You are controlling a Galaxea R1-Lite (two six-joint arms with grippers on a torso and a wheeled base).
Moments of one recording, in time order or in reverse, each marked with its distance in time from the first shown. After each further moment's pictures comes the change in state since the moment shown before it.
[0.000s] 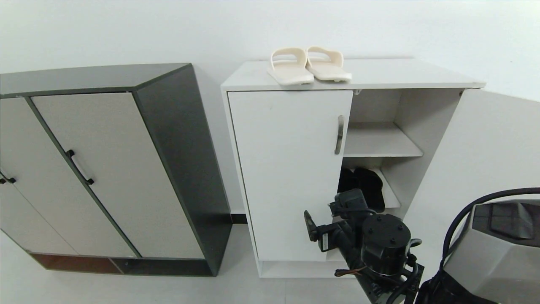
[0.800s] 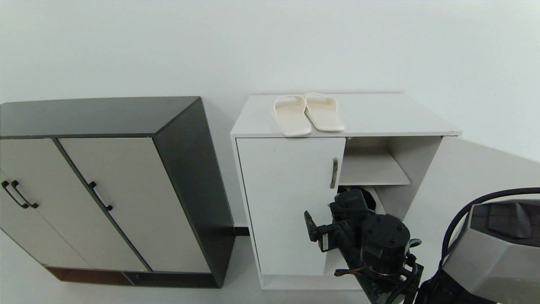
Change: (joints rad) left arm 0.000 0.000 0.000 0.000 0.000 0.000; right arm 0.002 0.003 -0.001 0.000 0.000 -0.002
